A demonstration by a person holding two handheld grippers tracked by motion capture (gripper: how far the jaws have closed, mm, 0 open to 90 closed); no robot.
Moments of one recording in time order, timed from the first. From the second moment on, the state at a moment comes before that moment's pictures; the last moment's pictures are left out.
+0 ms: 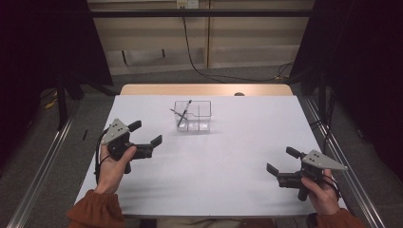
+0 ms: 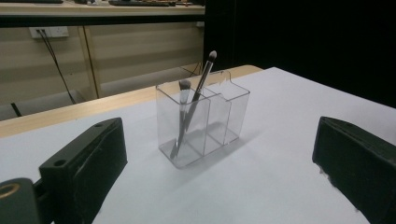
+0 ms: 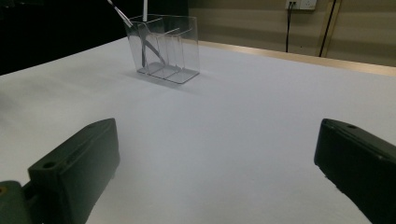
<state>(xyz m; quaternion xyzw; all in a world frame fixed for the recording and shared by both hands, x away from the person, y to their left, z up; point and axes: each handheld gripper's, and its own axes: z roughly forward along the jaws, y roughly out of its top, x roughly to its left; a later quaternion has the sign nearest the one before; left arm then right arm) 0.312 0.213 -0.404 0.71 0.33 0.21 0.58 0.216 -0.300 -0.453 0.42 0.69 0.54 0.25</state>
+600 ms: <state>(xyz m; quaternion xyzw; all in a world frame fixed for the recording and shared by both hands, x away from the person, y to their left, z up) 0.271 0.238 -0.427 0.71 0.35 0.23 0.56 0.215 -0.299 -0.452 0.42 0.69 0.54 0.25</state>
